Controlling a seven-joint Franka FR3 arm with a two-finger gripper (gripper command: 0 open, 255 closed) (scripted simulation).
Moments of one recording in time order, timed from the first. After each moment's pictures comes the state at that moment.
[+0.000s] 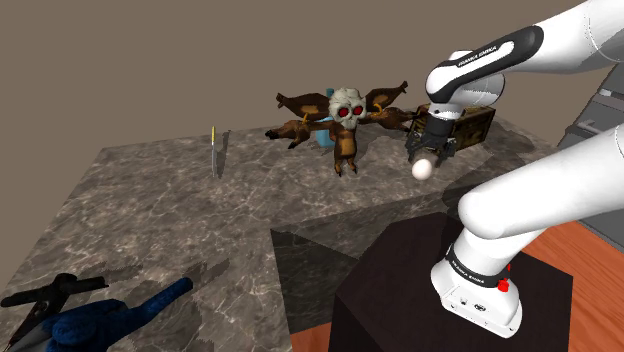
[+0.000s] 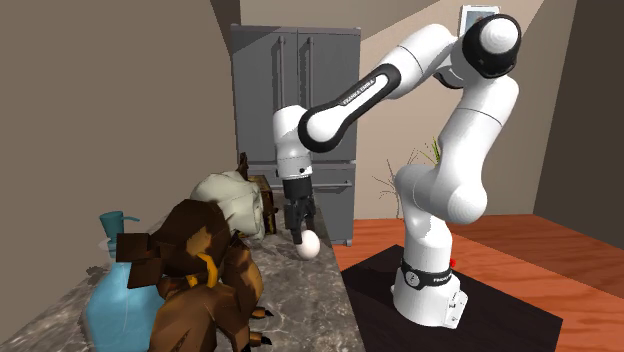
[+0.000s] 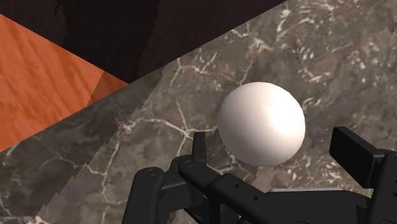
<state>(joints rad) -0.46 -0.51 -0.36 -2.75 -0.02 2.10 0.24</state>
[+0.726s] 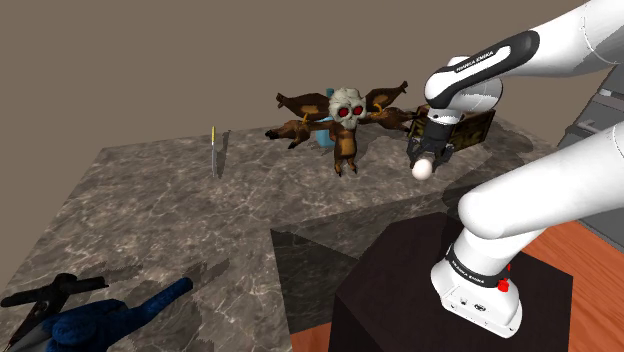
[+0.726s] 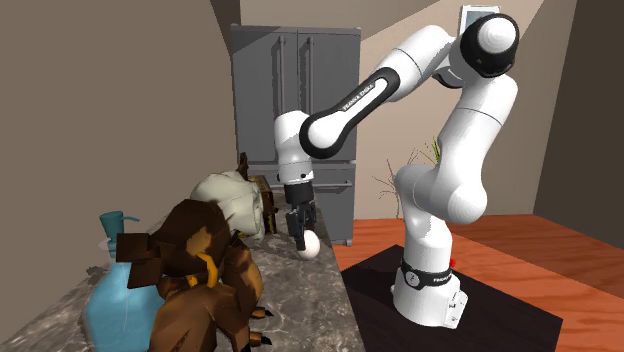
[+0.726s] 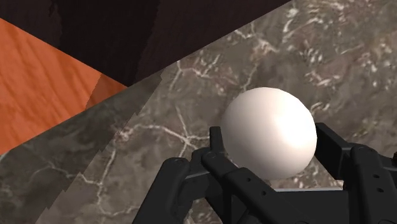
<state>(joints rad) -0.46 -0.50 -0.37 -2.77 -0.02 2.14 0.24</state>
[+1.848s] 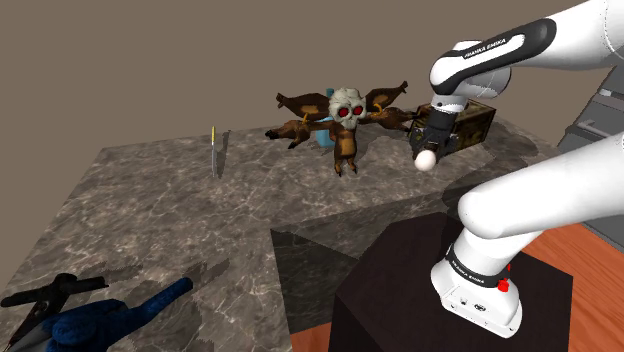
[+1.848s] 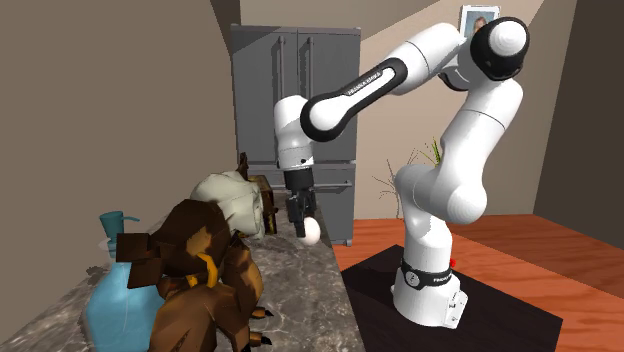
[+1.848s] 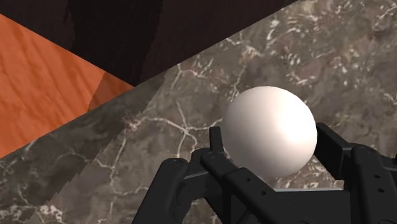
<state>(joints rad) -0.47 -0.57 -0.34 -2.72 -0.03 2.02 0.26</state>
